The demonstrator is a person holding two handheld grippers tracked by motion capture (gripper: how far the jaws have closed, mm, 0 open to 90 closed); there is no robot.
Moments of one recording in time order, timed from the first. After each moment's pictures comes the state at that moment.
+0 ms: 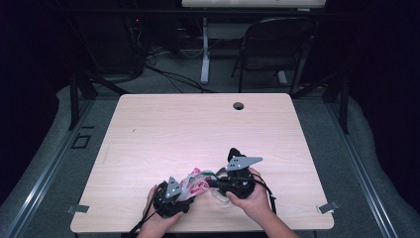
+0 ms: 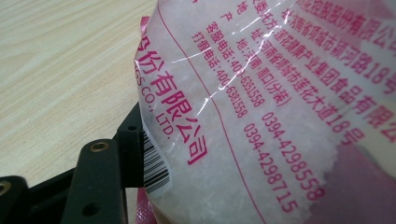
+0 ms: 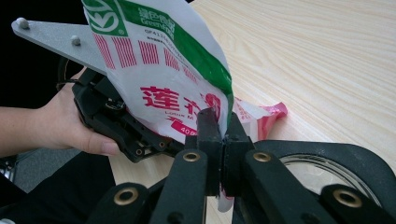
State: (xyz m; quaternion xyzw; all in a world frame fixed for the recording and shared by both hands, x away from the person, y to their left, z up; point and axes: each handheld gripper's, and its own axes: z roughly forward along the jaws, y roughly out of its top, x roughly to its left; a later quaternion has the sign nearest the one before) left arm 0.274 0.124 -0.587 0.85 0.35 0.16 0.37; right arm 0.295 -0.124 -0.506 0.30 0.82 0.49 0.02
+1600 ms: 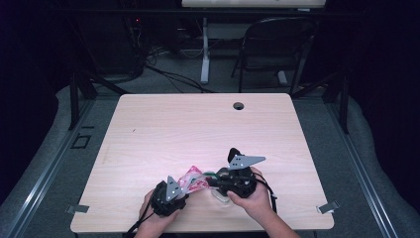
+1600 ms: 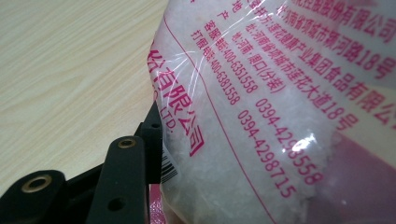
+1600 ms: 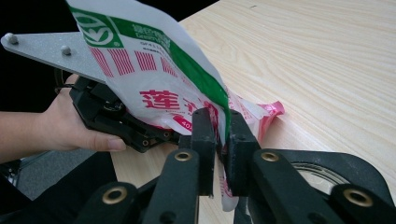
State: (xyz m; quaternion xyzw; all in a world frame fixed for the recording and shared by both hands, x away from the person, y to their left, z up) left arm 0.269 0.126 -0.574 0.85 0.33 0.22 0.35; right arm 0.295 -0.127 -0.500 0.30 0.81 0.50 0.02
